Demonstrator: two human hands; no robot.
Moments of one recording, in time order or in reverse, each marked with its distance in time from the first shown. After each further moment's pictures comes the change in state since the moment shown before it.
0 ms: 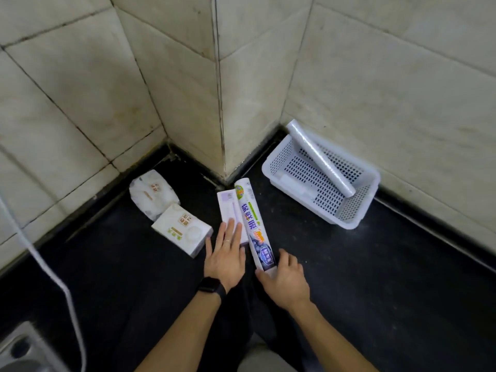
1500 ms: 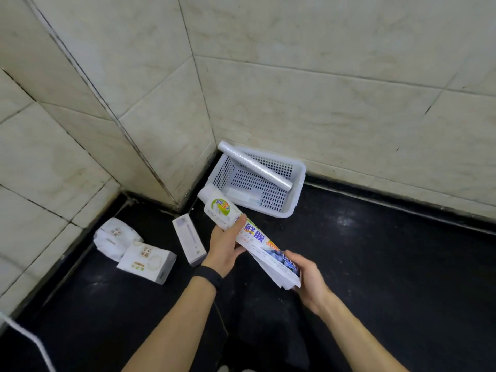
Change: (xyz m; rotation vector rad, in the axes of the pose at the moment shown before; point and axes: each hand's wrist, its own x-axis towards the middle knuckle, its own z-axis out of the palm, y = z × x) left_hand -0.001 0.161 -0.095 -1.630 -0.289 -0.403; right_hand -0.054 0.122 -0.096 1.541 -0.225 0.242
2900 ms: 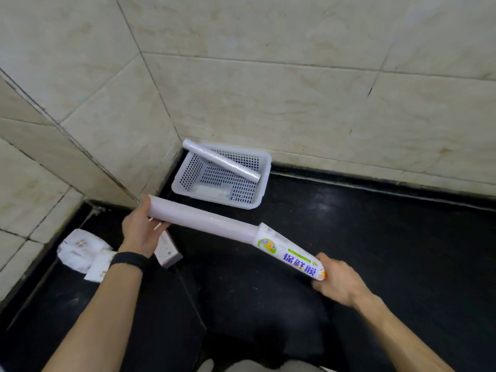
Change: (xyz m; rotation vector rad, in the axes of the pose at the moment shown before) left_hand 0.019 0.072 -0.047 -0.070 0.297 0.157; right_hand -0.057 -0.012 -0.138 -1.437 0.303 -0.149
